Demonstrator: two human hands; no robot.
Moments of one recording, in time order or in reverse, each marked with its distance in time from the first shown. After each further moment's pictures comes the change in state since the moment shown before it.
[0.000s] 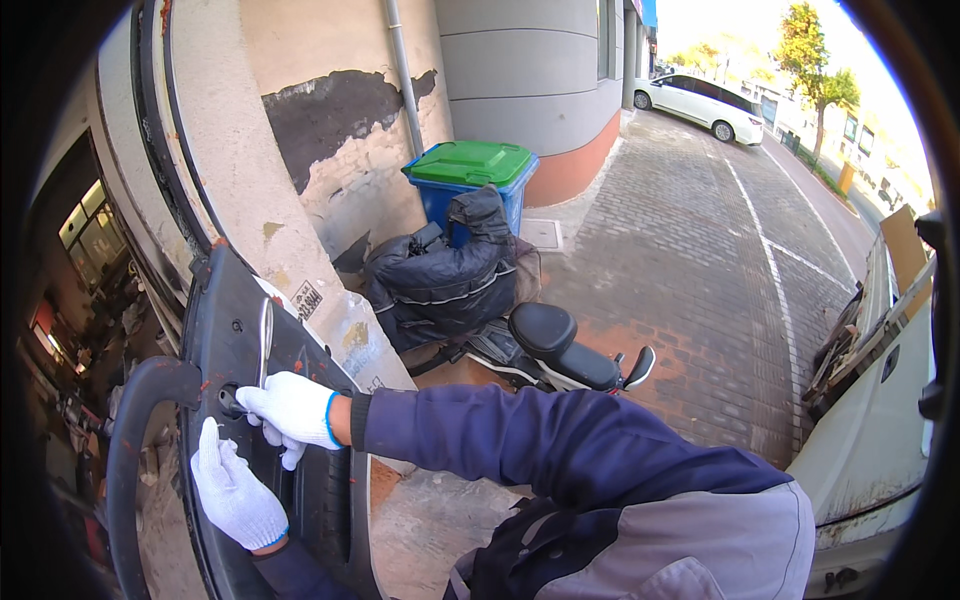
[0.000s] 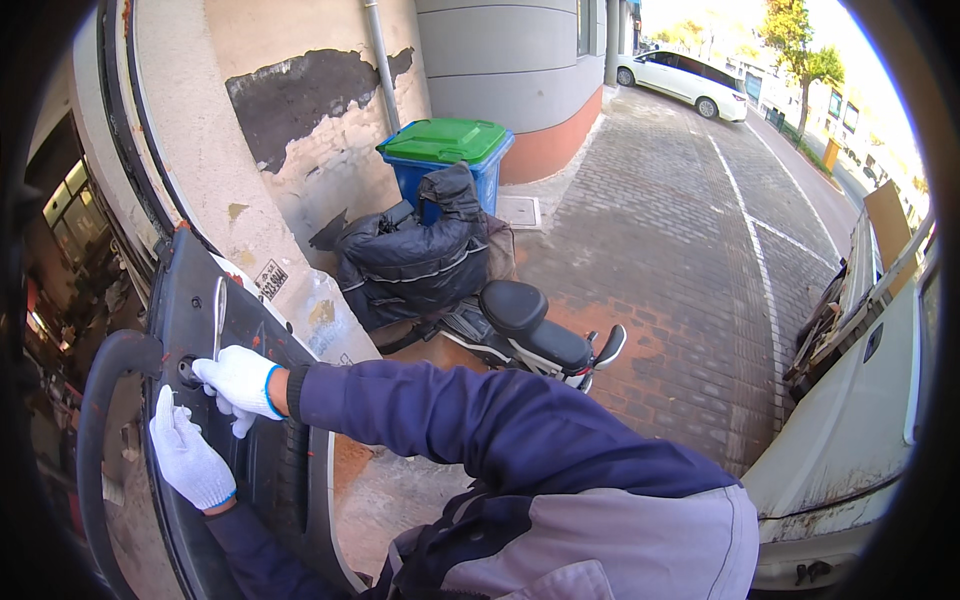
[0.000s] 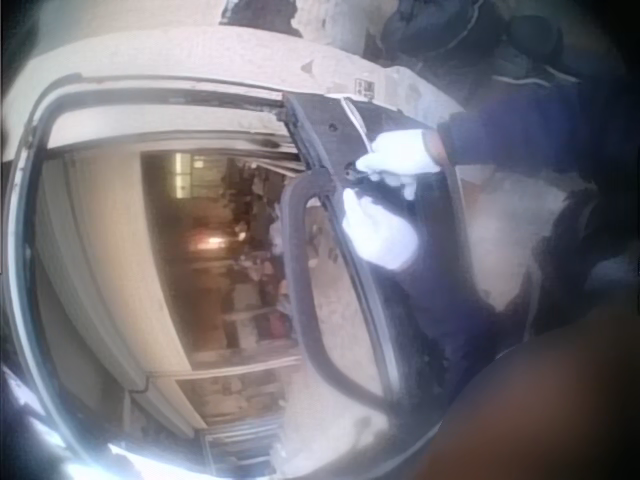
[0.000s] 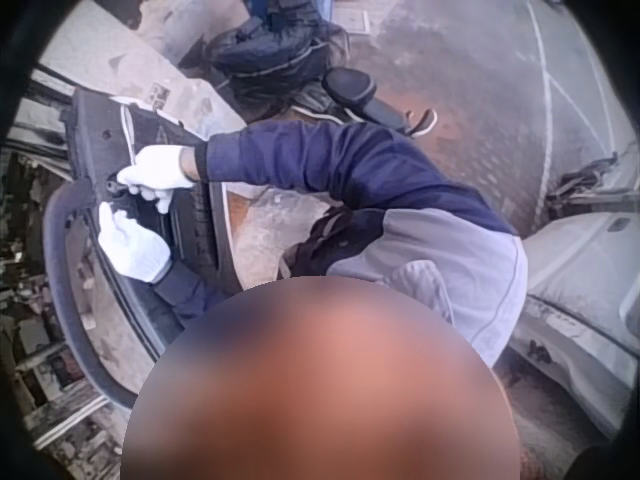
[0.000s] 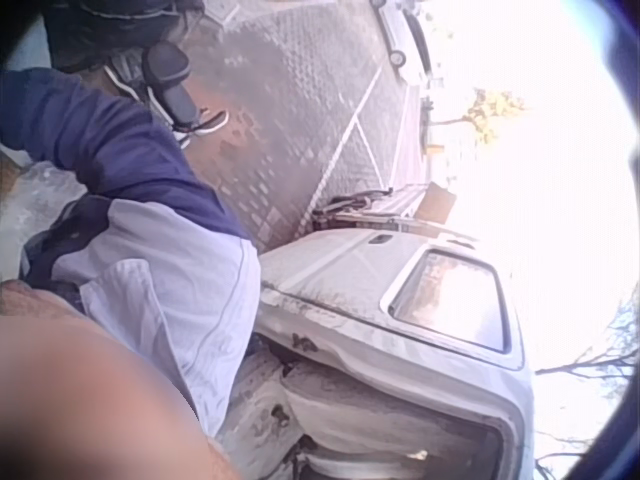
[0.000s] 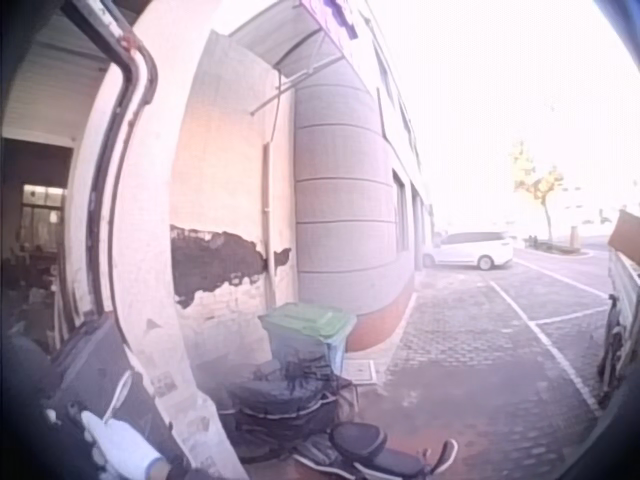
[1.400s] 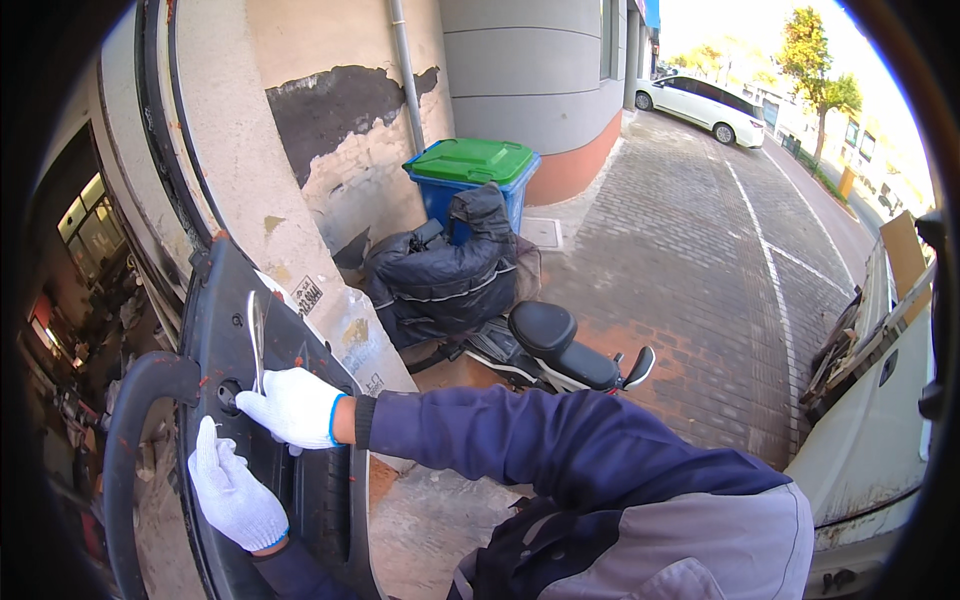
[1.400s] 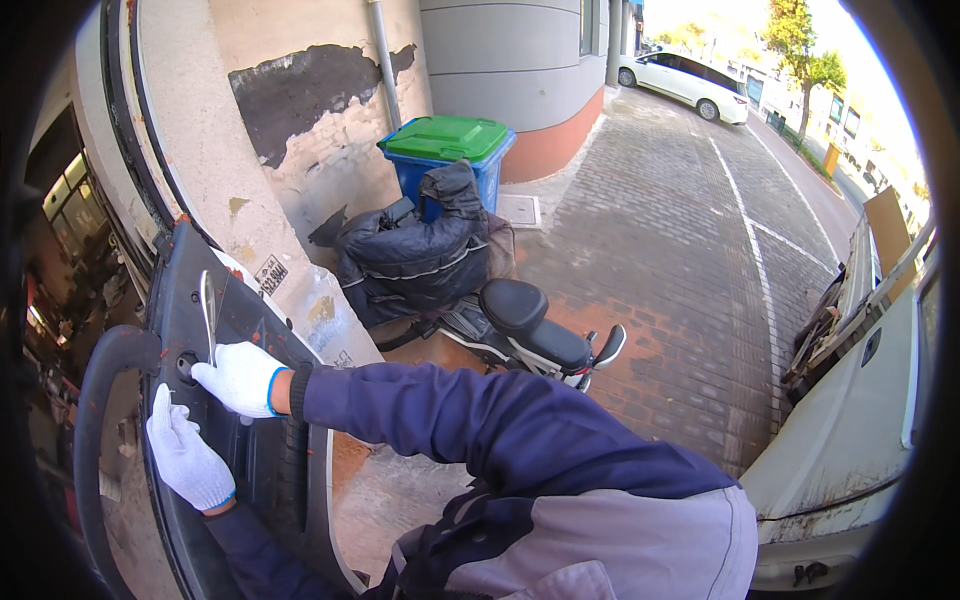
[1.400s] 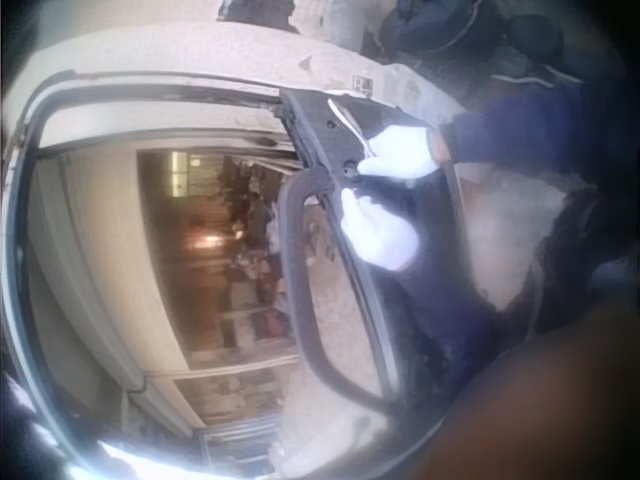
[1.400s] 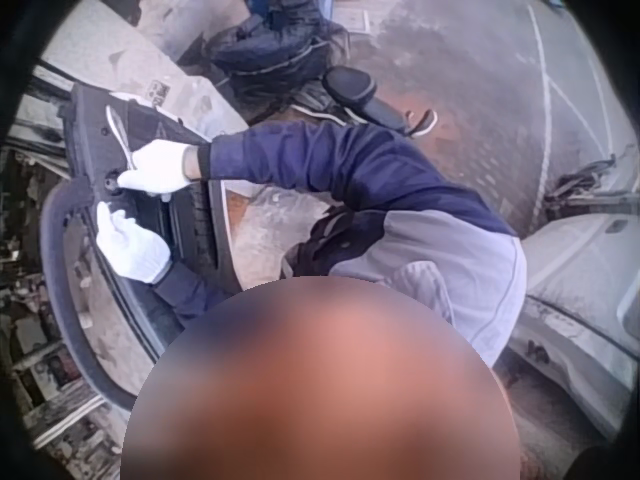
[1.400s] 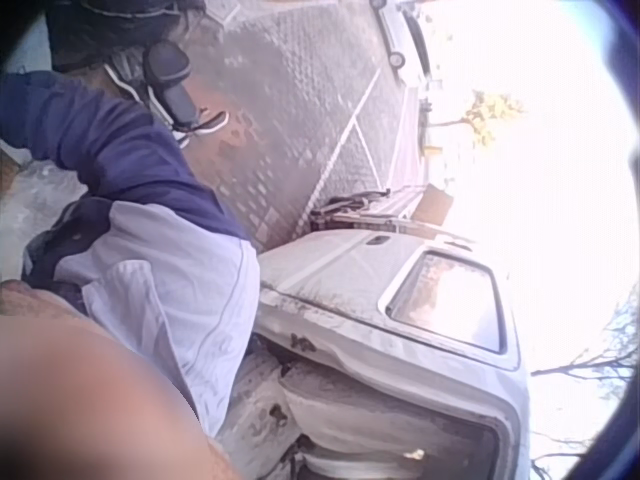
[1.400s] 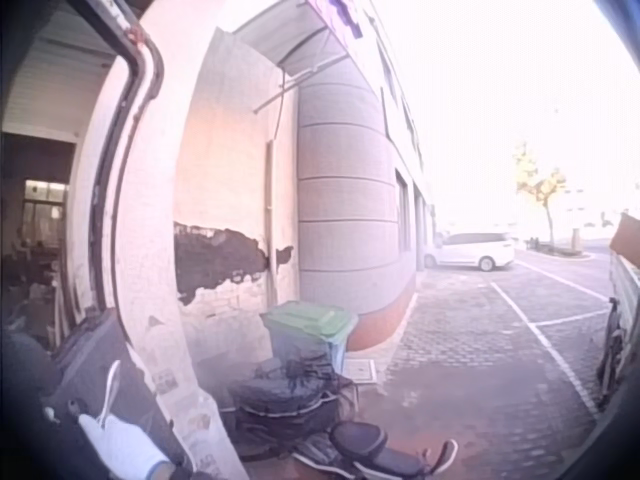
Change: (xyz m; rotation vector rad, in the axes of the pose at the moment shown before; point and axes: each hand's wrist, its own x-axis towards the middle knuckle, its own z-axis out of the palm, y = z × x) left_hand -0.001 -0.001 0.000 0.014 0.020 0.001; right_hand -0.003 0.004 -0.002 -0.637 0.082 -0.292
